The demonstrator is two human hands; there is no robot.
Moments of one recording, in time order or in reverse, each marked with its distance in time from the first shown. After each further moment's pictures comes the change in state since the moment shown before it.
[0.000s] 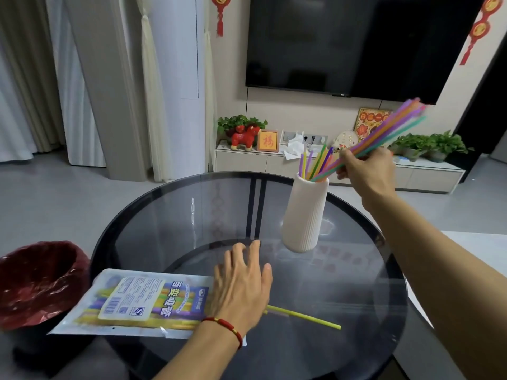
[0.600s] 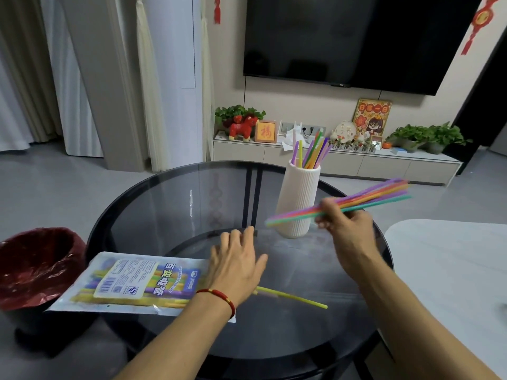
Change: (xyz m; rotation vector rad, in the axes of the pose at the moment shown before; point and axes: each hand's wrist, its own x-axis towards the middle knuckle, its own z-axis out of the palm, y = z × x) left_hand 0.006 0.007 -0.005 0.044 -0.098 0.032; right_hand -0.115 0.060 -0.013 0.559 -0.217 0.287
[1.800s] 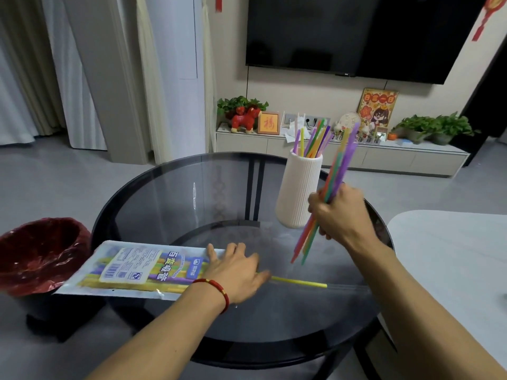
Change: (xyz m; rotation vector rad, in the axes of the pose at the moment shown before) left_hand -0.014 -0.009 0.002 0.132 -0.472 0.083; right_hand 0.001 -0.018 0.011 -0.780 -0.104 -0.275
